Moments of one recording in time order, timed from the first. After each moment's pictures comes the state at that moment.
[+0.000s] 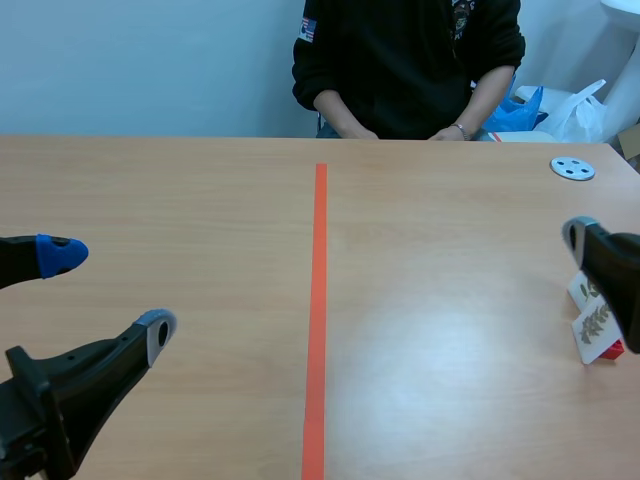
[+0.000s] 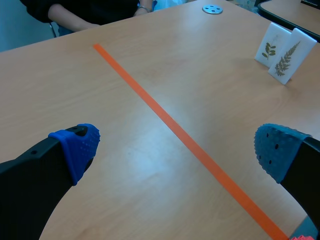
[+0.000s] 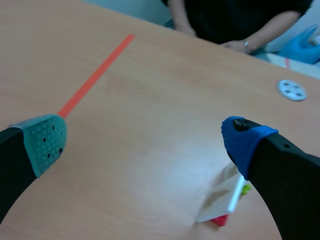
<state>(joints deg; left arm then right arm) 48.0 -32.4 -8.3 119.7 -22.2 -26.9 -6.9 -40.9 19.4 27.6 120.4 22.4 34.0 -7.0</state>
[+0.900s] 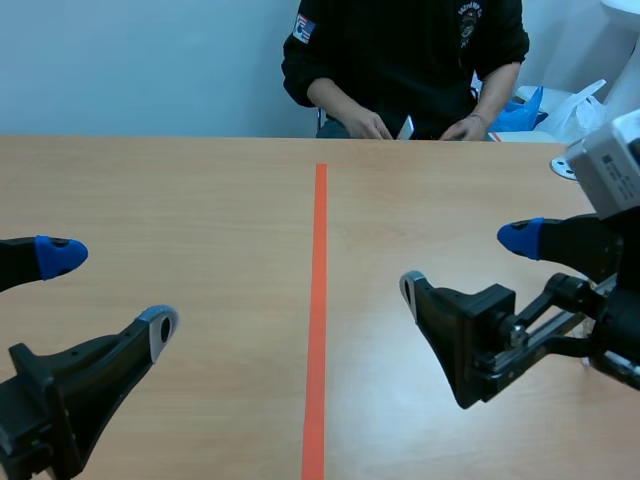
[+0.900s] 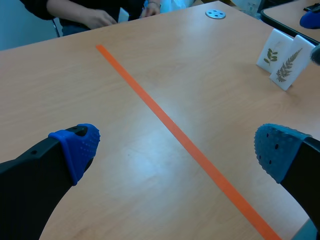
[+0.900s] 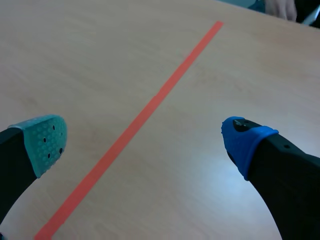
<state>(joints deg) 48.0 -30.5 -8.3 119.7 -22.1 -26.9 -6.9 -36.9 19.5 6.8 120.3 18.8 29.4 -11.7</state>
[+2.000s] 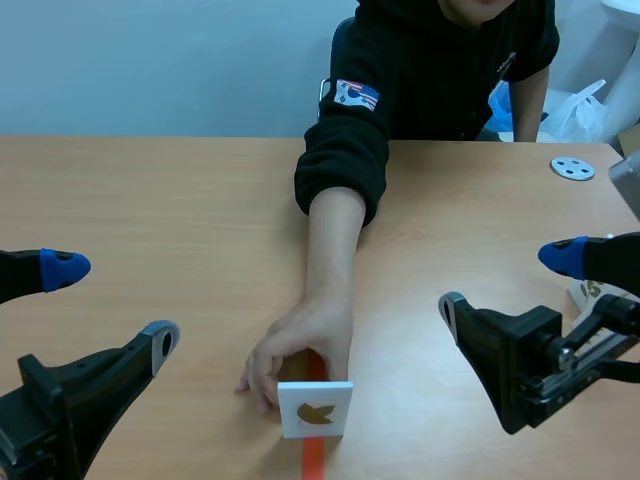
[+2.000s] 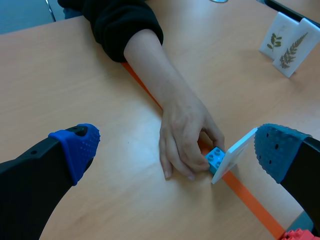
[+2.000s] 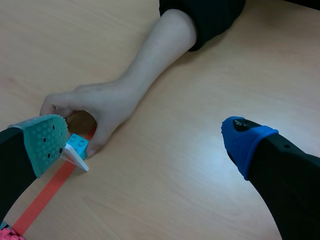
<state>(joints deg) 48.0 -30.7 -8.3 119.7 -22.2 -26.9 -3.2 -42.0 19.5 12.4 122.5 19.4 29.9 -12.6</state>
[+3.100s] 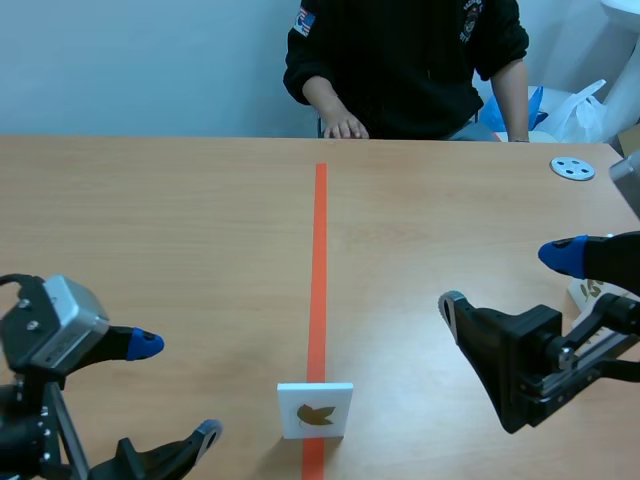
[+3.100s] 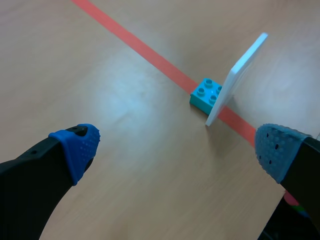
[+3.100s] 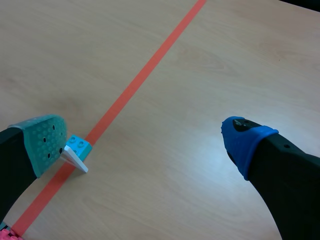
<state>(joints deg) 29.4 -32.6 8.3 96.7 -10.9 -35.0 -4.8 -42.0 19.5 12.4 122.5 19.1 29.8 -12.4</state>
